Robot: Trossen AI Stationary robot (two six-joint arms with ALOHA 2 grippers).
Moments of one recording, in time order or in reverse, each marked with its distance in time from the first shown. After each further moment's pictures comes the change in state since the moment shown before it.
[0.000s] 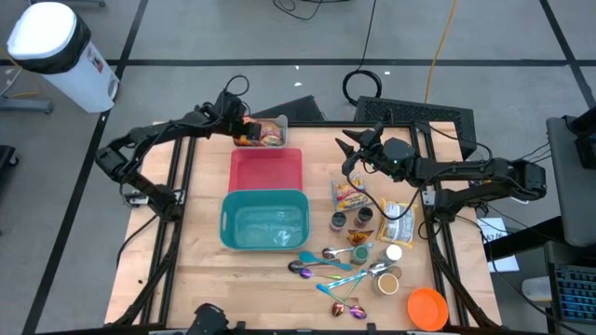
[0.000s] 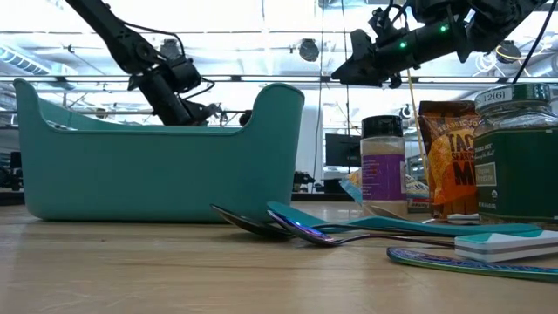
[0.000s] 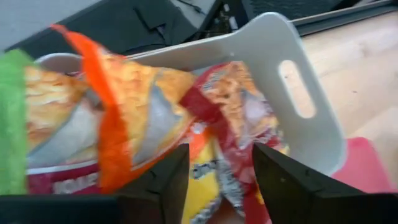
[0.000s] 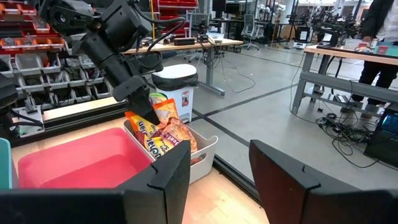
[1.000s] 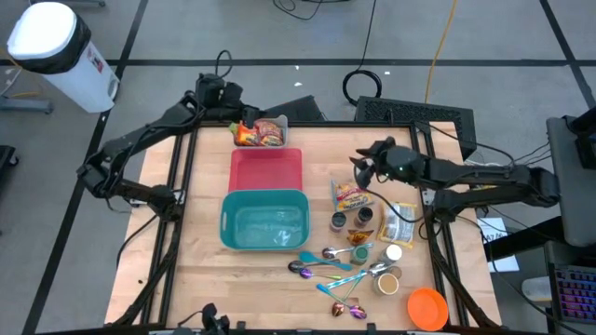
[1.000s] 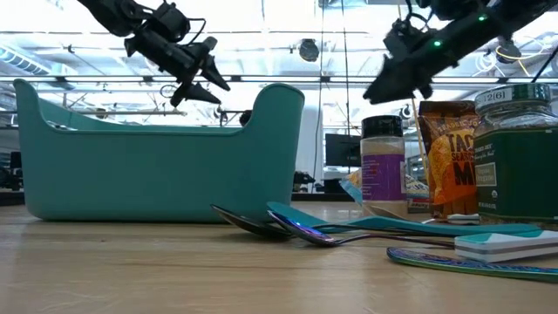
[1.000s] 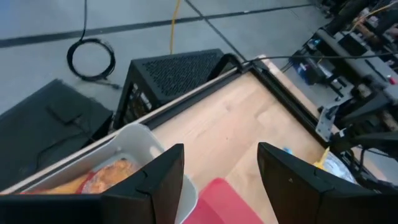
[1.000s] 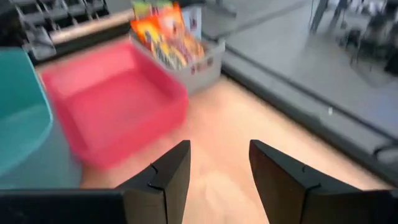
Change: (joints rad) left arm -0.020 -0.196 0.111 0.078 0.204 0.082; right arm 0.053 -0.229 -0.001 -0.610 -0.033 0.230
